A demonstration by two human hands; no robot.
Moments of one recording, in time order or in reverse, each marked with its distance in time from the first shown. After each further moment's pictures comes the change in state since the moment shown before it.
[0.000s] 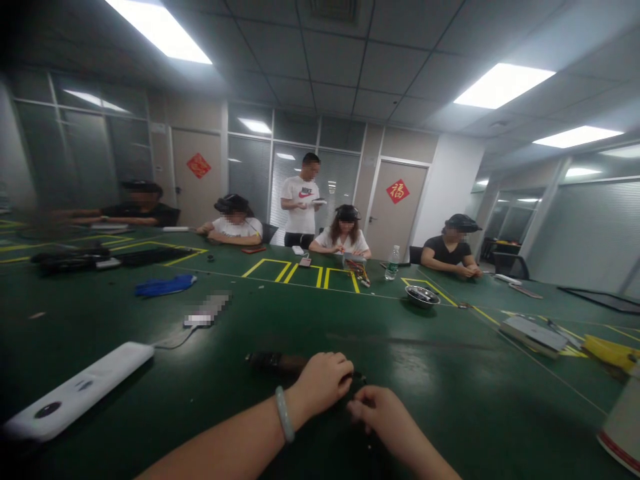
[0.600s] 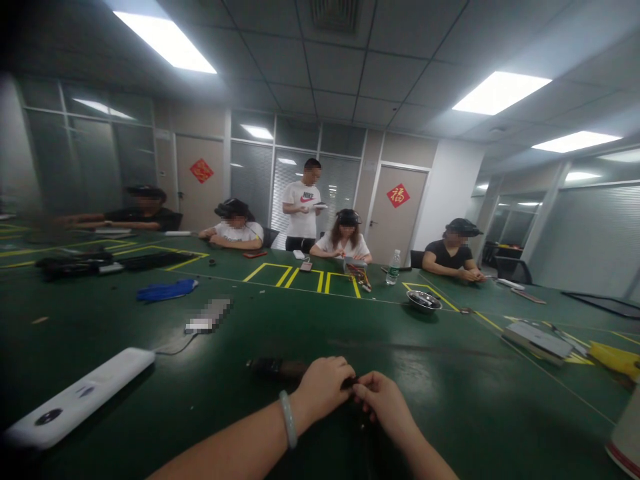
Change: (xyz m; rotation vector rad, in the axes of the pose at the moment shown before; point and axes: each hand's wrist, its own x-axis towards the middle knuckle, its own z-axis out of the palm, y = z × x) left_hand 0.004 -0.003 0.002 -0.104 -0.003 -0.052; right_hand 0.043 0.028 0.001 0.183 0.231 0.004
